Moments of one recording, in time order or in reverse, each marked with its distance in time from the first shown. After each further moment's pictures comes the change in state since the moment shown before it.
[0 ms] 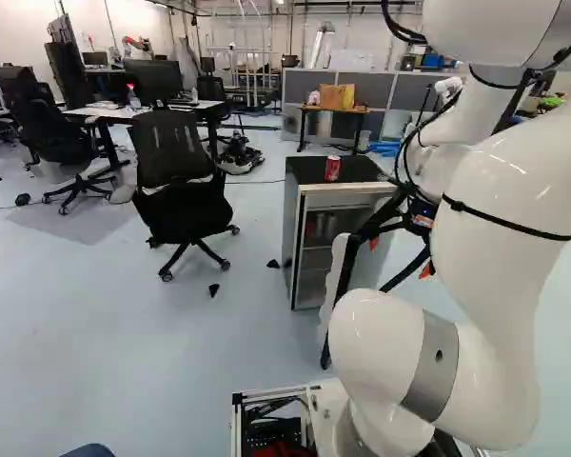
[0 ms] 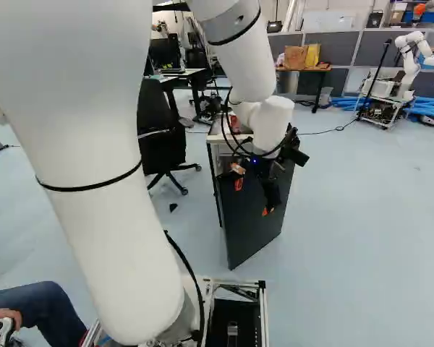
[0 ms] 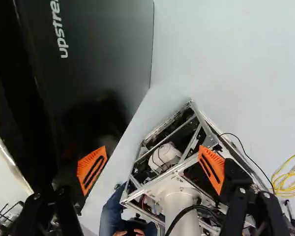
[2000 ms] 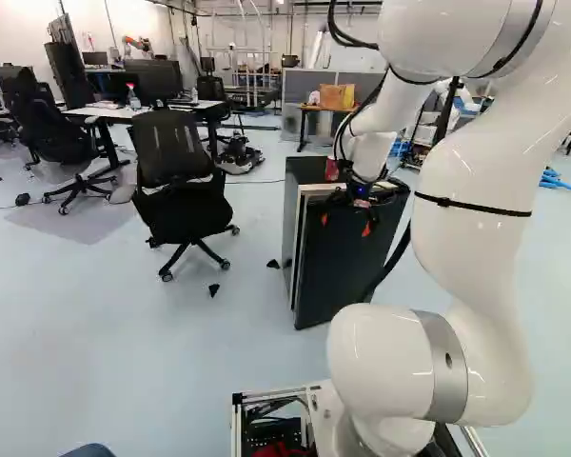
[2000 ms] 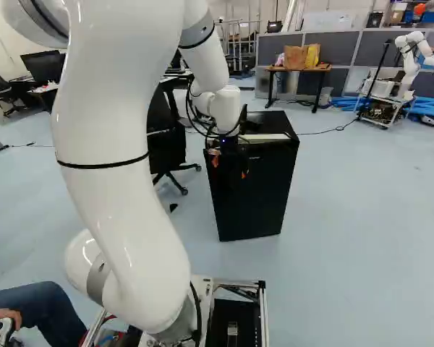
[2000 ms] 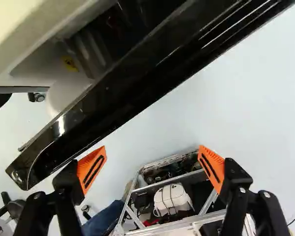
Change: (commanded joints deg) arm 21.3 -7.4 -9.6 0.0 12.2 0.0
